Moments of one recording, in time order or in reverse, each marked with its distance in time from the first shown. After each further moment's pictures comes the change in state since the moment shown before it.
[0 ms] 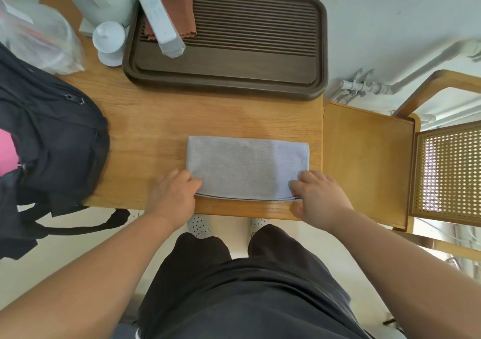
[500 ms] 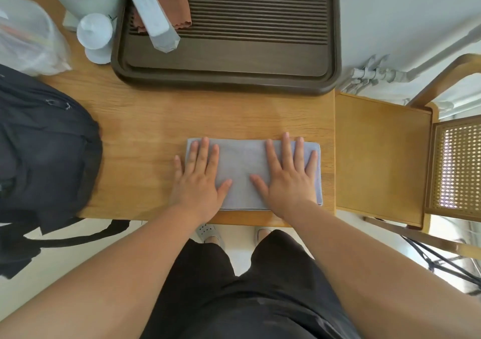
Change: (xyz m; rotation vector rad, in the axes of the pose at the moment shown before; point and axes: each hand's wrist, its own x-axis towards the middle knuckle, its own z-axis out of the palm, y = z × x) left_hand 0.051 0.028 0.018 0.023 -0.101 -0.135; right_hand 0.070 -0.064 0.011 0.119 0.165 0.226
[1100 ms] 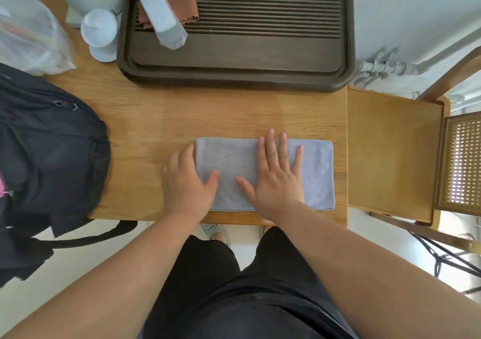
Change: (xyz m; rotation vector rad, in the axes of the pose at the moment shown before) left_hand -0.011 -0.023 -0.014 -0.545 0.318 -0.308; right_hand 0.006 -0.047 -0.001 0.039 0.043 -0.066
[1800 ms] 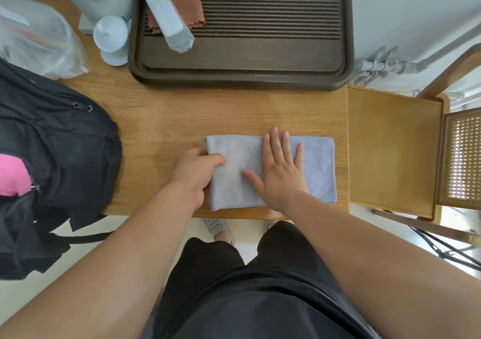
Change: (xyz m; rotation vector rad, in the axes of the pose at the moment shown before) left_hand 0.017 0.043 -0.039 -0.871 -0.330 -0.593; right_hand 0.004 0.003 -0.003 0.111 -0.104 -0.006
